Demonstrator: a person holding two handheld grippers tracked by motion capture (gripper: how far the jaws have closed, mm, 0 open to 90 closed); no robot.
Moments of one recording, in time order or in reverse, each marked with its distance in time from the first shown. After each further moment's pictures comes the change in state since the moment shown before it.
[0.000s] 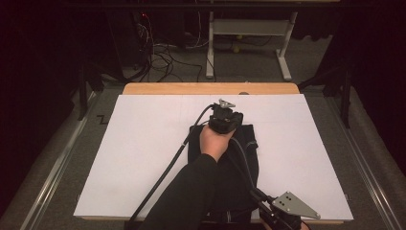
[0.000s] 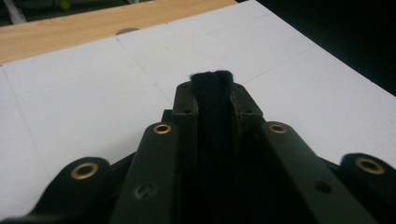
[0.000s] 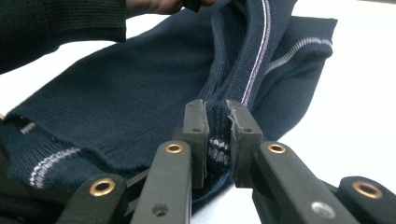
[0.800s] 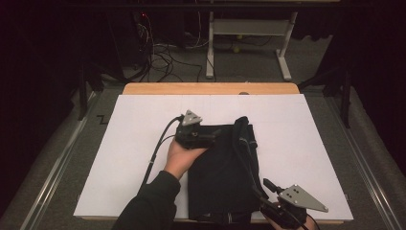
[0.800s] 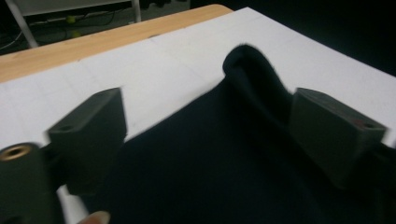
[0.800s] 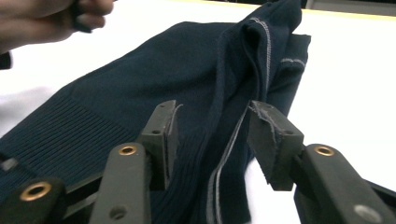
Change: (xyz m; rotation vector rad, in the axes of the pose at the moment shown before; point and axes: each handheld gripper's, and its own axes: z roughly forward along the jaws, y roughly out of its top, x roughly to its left) left arm 0.045 -0.062 -0.107 -0.105 -0.019 0.091; right arm -0.015 0.016 0.002 -0.039 -0.017 0.028
